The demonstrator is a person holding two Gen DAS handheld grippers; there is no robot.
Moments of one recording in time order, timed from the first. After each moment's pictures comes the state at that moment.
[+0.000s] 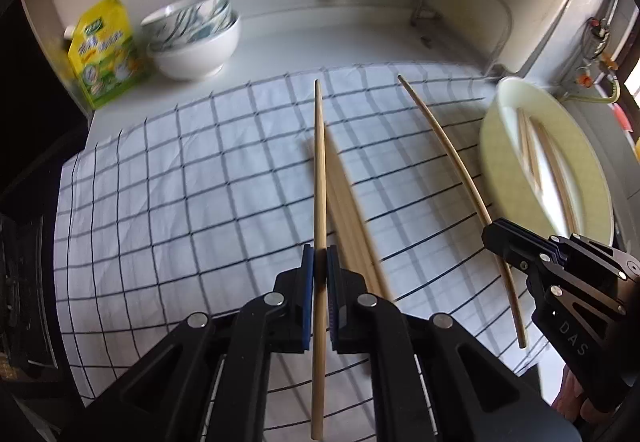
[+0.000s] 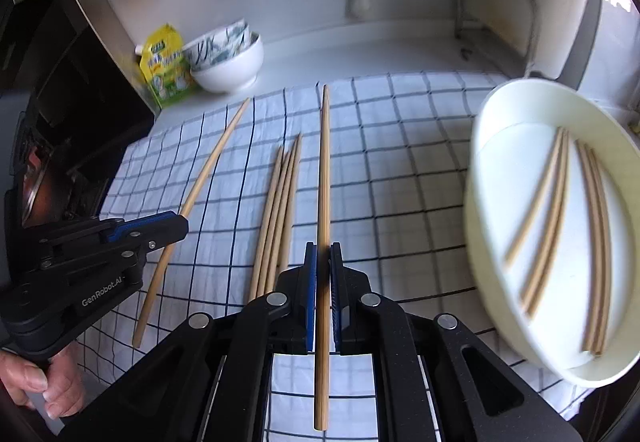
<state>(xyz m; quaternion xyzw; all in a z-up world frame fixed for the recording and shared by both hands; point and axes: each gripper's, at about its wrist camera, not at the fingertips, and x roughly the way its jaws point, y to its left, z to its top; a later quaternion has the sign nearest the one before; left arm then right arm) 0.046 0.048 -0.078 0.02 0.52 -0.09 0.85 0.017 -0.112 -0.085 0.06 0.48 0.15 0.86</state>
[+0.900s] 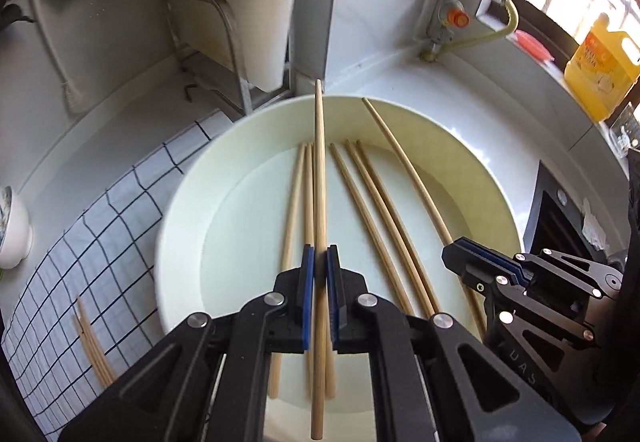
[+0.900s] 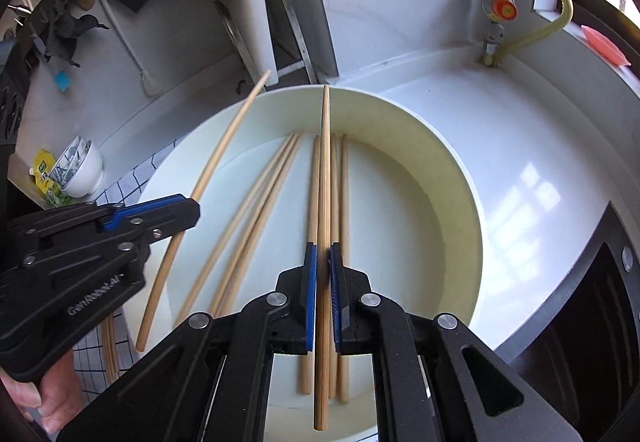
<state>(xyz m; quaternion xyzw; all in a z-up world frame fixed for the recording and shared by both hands) 0.101 -0.239 -0.074 0.12 0.50 -0.26 0.81 0.028 -0.355 -0.094 0.14 0.47 -0.02 0.87</state>
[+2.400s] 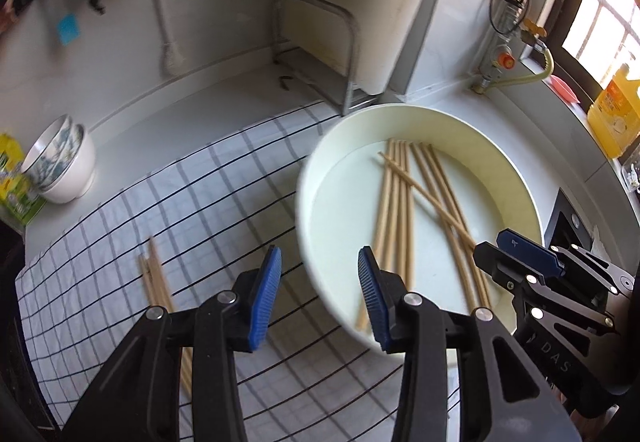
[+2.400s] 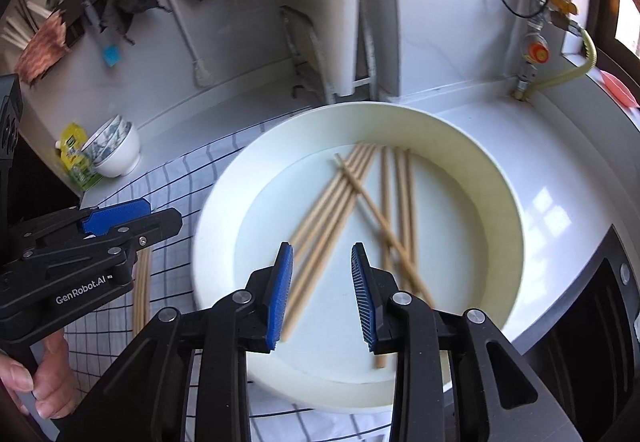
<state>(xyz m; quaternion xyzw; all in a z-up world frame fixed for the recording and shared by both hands) 0.073 -0.124 -0.035 0.07 0.49 -0.18 0.85 0.008 -0.285 -0.055 0.10 0.45 0.02 0.89</state>
